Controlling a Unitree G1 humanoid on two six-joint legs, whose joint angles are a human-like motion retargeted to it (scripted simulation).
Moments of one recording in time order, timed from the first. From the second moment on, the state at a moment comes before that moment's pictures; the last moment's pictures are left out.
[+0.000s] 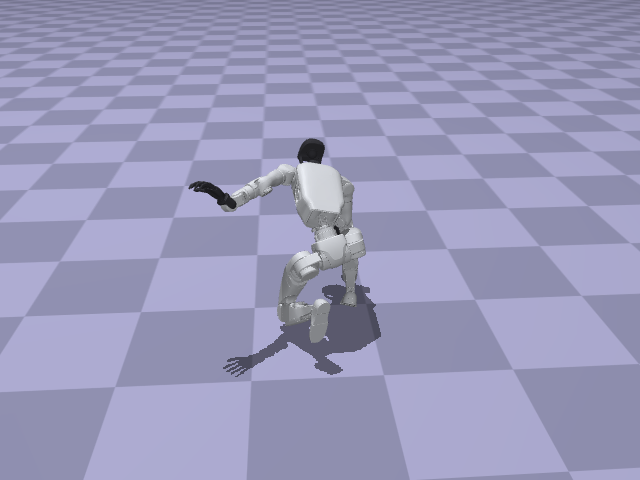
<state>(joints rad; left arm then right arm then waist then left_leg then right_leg) 0.31 0.71 0.40 1.19 -0.49 -0.02 1.07 -1.22 -0.54 0.66 1.70 -1.19 1.61 -1.61 0.04 0.42 0.52 -1.03 0.20 -0.11 2.57 -0.73 -0.02 -1.57 -0.40 -0.31 2.46 -0.79 0.15</state>
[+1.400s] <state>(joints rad) -0.62 0.73 -0.49 1.03 -0.27 -0.05 0.92 -1.12 -0.33 0.65 1.39 -0.28 0.37 -1.14 -0.08 0.32 0.52 -1.09 0.16 -0.13 2.66 -0.70 -0.01 -1.57 -0.46 -0.36 2.47 -0.80 0.17</state>
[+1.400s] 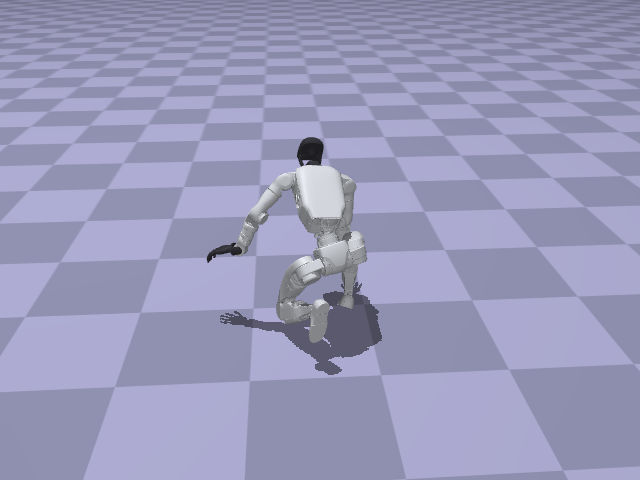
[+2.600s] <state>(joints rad) -0.16 0.81 -0.29 0.90 -0.23 -0.08 0.91 -1.13 -0.47 0.60 1.38 -0.34 0.35 -1.04 -0.01 0.42 0.52 -1.23 0.17 -0.15 2.80 -0.64 0.07 -1.57 -0.52 -0.41 2.42 -0.79 0.22</state>
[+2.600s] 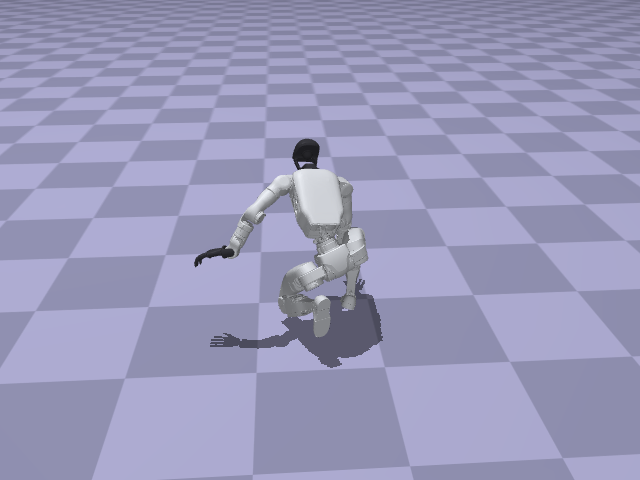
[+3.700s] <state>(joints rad) -0.74 0.84 -0.62 1.35 0.15 0.12 1.26 -0.53 -1.55 0.01 1.63 0.36 0.06 -0.49 -0.25 -0.08 0.52 -1.18 0.43 -0.11 2.65 -0.65 0.03 -1.57 -0.30 -0.49 2.20 -0.57 0.26</state>
